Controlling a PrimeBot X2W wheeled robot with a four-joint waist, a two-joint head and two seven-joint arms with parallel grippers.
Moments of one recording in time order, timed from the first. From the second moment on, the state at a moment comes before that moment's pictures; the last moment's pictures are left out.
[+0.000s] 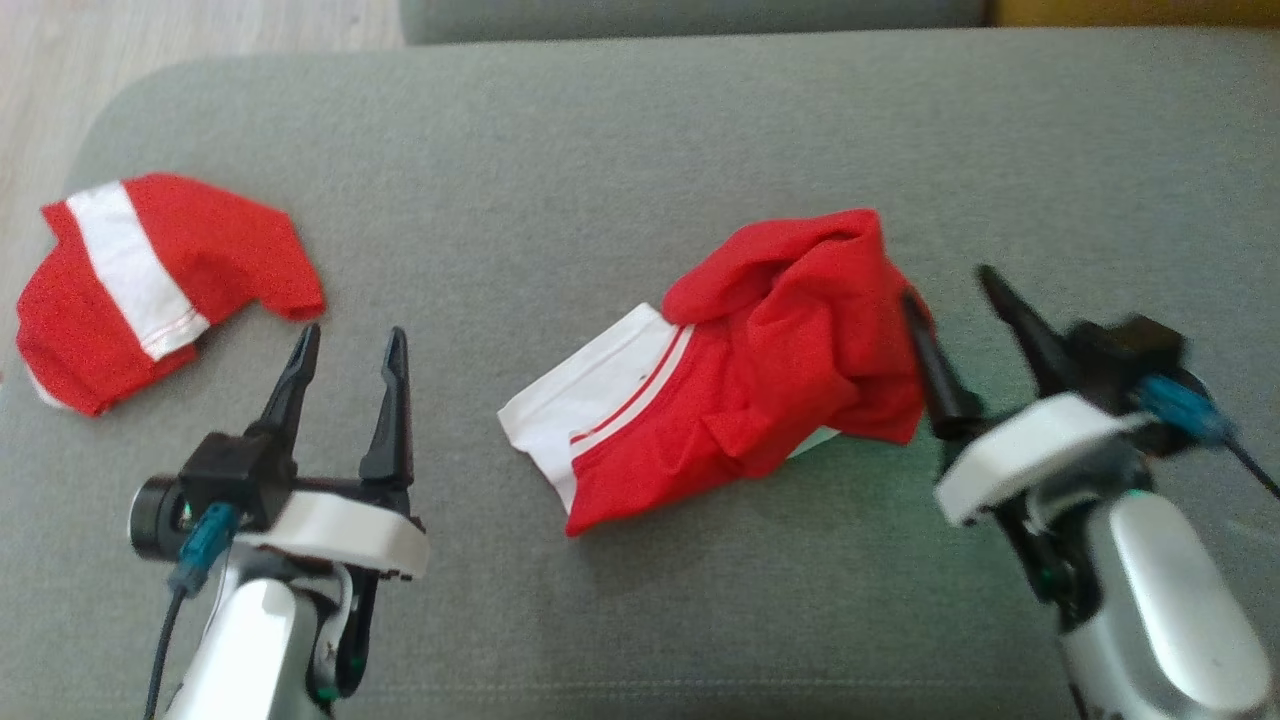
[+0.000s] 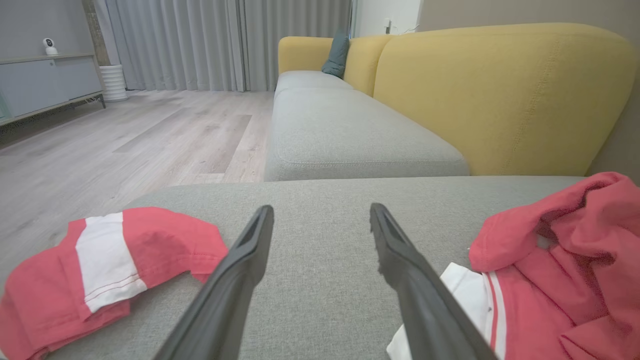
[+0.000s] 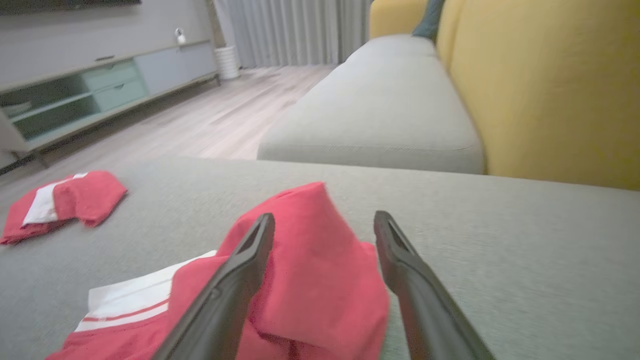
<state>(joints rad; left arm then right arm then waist) -0.14 0.17 -0.26 0.16 -0.24 0.09 -0.25 -0.21 -0.14 0.16 0.11 0.23 0.13 0.10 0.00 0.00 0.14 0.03</state>
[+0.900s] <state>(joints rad) -0.18 0.12 -0.24 0.16 -0.19 0.06 -0.25 -0.25 -0.16 0.15 0.16 0.31 0.13 0.18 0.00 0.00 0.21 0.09</state>
